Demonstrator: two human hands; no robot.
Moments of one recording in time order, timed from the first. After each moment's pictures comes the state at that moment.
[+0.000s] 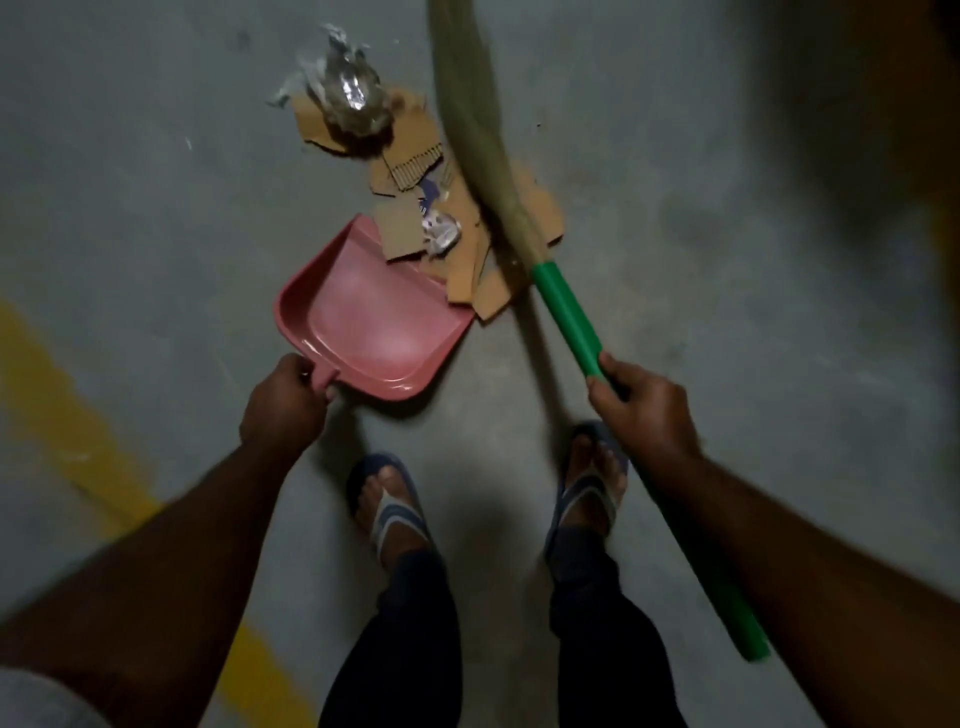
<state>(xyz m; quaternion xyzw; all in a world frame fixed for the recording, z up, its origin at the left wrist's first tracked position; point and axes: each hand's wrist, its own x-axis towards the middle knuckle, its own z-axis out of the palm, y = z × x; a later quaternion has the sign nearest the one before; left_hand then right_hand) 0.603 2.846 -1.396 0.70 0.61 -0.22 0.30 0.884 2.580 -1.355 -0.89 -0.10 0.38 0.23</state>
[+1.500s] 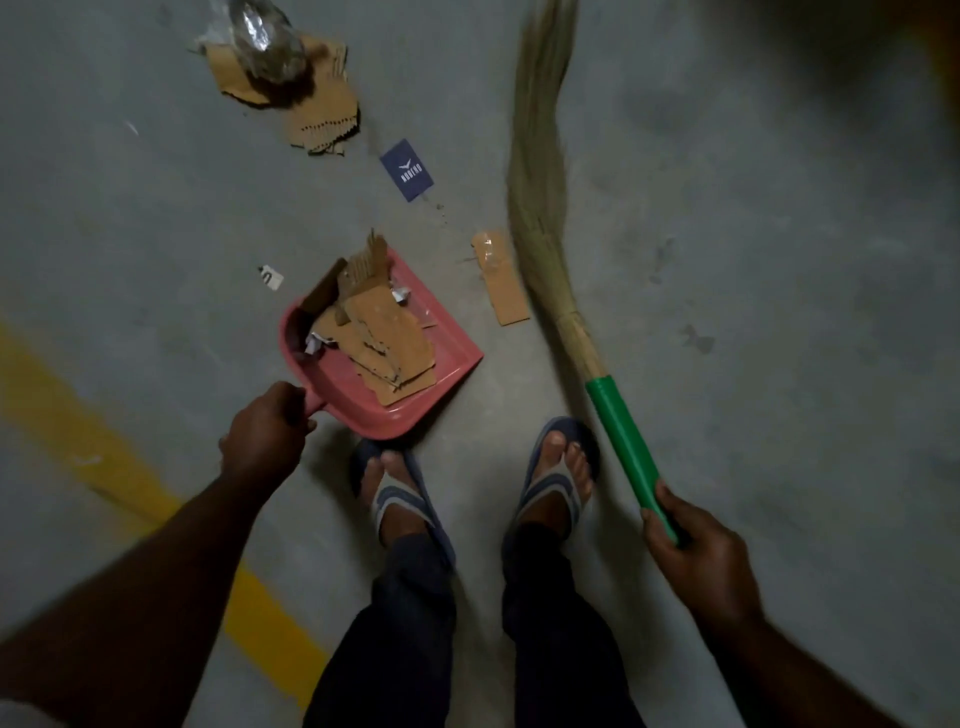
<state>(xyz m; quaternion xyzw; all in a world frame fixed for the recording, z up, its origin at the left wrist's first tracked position) 0.533 2.785 -1.392 0.79 0.51 -0.28 0.21 0.710 2.344 -1.347 -0.93 -0.06 0.29 0.22</state>
